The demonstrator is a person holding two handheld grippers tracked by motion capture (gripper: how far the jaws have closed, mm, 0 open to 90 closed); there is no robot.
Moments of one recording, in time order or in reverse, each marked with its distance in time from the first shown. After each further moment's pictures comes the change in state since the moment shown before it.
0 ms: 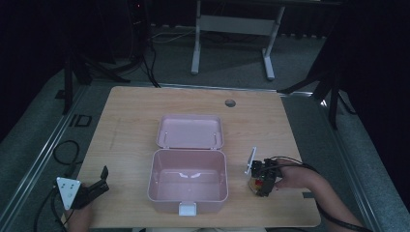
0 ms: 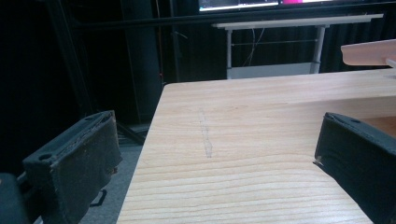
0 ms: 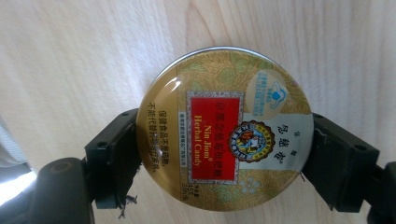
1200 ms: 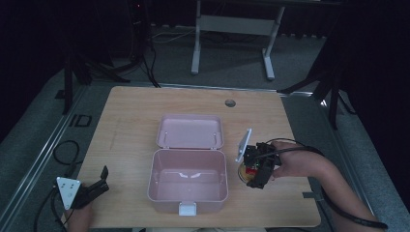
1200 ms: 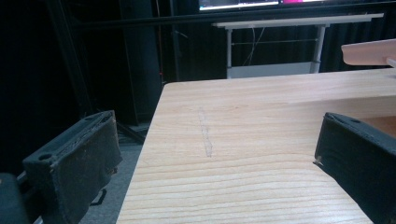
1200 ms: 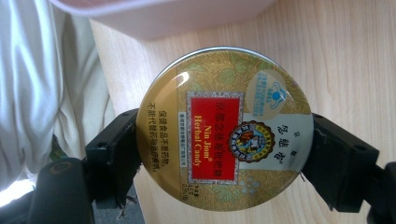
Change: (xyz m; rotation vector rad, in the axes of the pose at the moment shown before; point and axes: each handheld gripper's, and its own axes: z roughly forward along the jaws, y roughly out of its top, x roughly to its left) left arm 0.000 0.000 0.000 0.003 -0.001 -0.001; right arm 0.046 0.046 -0.122 -0.108 -0.061 -0.087
